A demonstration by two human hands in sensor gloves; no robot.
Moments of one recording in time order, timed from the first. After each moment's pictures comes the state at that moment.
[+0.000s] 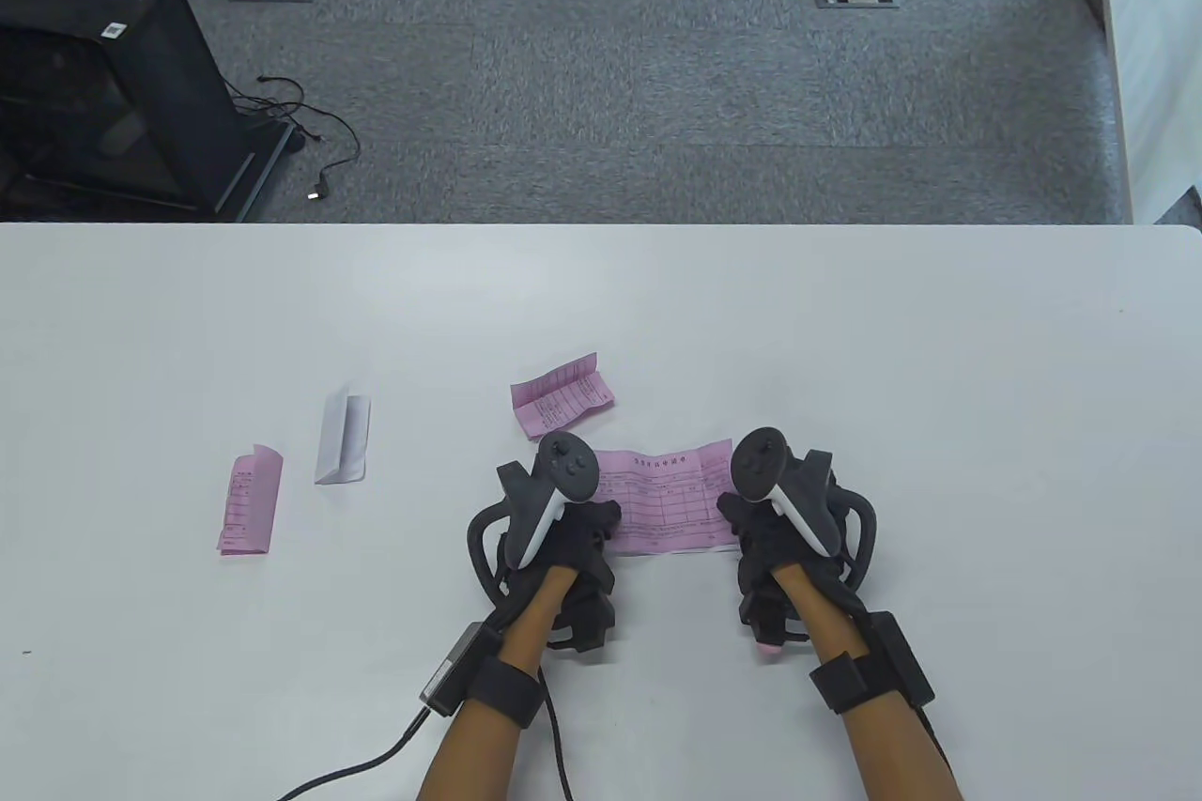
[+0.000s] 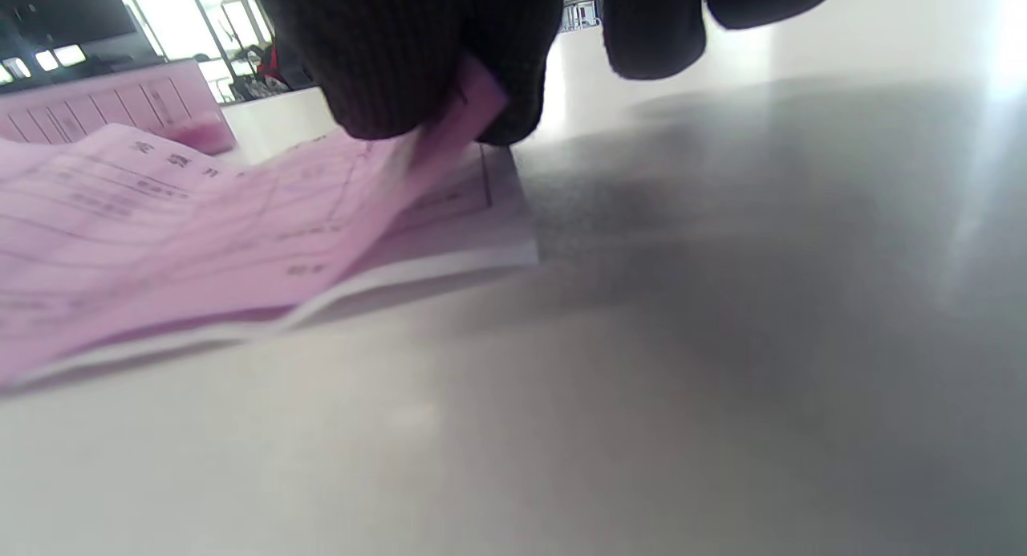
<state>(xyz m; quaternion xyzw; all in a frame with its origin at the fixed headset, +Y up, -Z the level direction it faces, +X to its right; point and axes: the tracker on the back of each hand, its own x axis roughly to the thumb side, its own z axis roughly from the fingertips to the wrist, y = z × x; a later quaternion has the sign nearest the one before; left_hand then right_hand) -0.074 -0.770 -0.315 -0.13 0.12 0.17 0.97 0.157 -0.765 -0.323 -0.11 0.11 0.99 0.06</state>
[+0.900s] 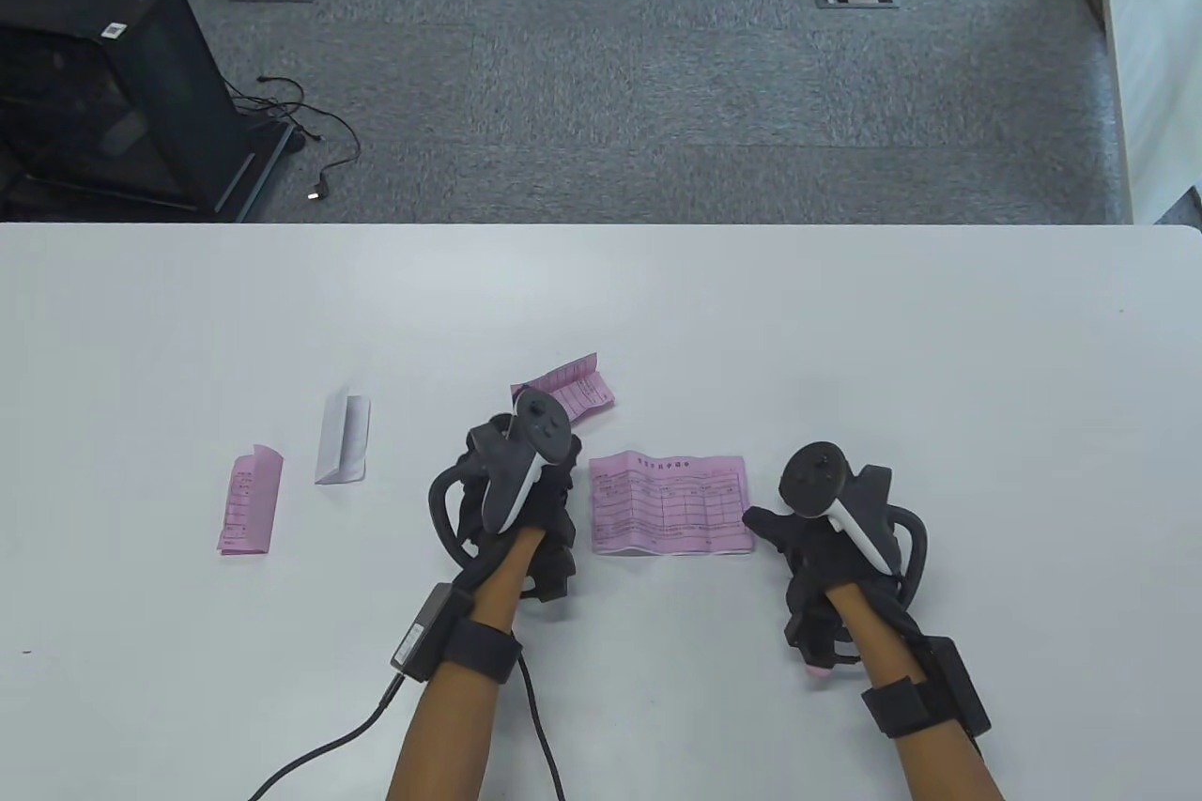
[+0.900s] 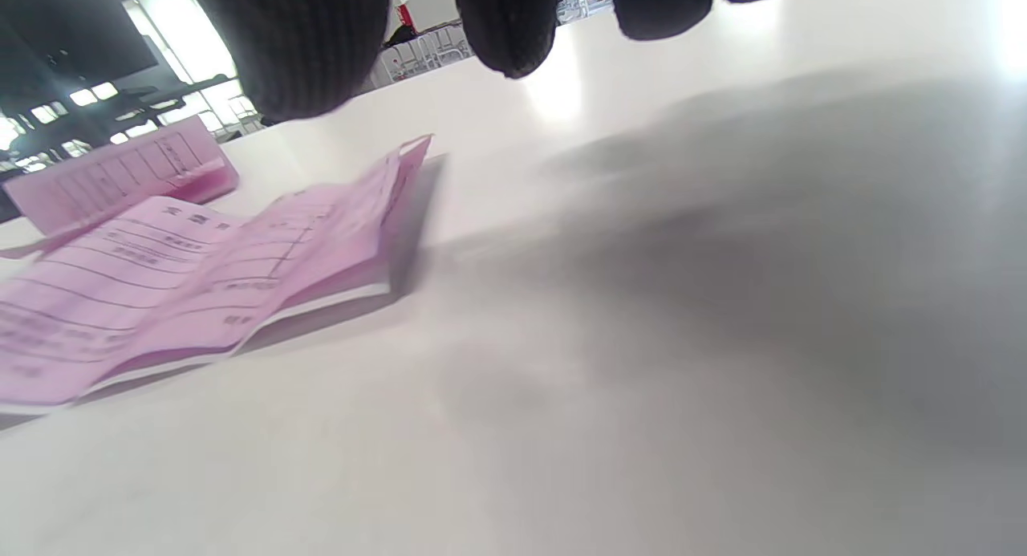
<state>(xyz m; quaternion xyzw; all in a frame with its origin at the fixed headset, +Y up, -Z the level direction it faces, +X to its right) -0.113 -0.717 -0.349 -0.02 0.18 0.12 0.98 0.212 -0.749 -0.290 -0.09 0.13 0.98 0.13</state>
